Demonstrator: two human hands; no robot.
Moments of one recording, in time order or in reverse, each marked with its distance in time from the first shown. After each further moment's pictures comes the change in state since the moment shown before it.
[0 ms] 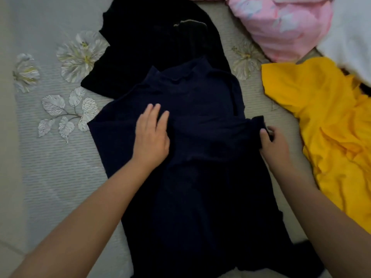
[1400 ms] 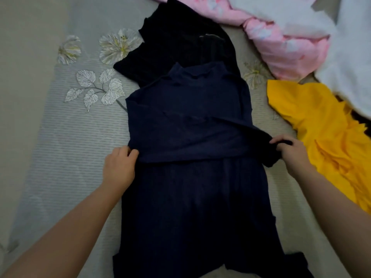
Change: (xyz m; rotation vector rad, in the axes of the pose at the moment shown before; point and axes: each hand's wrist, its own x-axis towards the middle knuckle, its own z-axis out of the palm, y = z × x) left_hand -0.139 -0.040 0.004 0.188 -0.219 -0.323; right_hand -0.022 -0.006 -0.044 0.136 -0.140 -0.050
